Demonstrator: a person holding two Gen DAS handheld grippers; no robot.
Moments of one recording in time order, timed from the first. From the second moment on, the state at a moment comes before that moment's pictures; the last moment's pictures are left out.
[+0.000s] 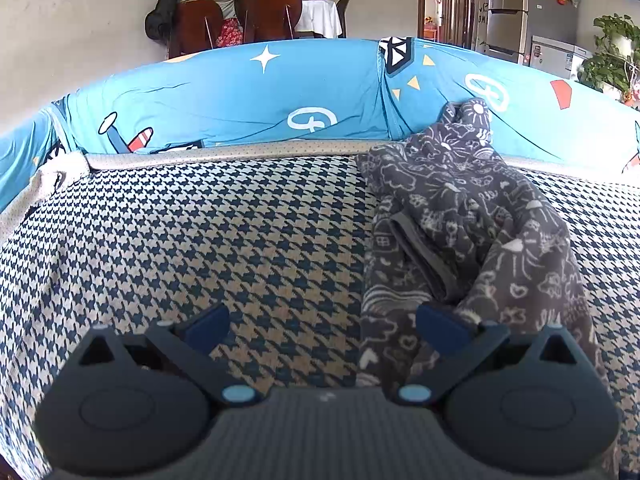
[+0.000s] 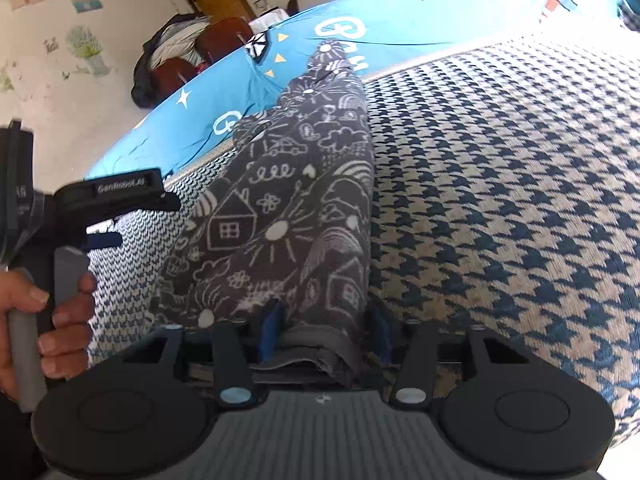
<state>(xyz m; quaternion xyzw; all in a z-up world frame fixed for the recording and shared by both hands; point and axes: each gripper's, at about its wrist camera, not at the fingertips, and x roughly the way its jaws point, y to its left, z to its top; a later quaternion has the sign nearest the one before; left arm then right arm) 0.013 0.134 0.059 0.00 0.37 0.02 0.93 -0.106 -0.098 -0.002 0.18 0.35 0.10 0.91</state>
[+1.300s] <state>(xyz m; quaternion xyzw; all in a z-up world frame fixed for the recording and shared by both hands) 0.088 0.169 0.037 -0.23 0.42 -0.04 0.88 -0.133 -0.127 0.035 0.07 0.32 0.05 0.94</state>
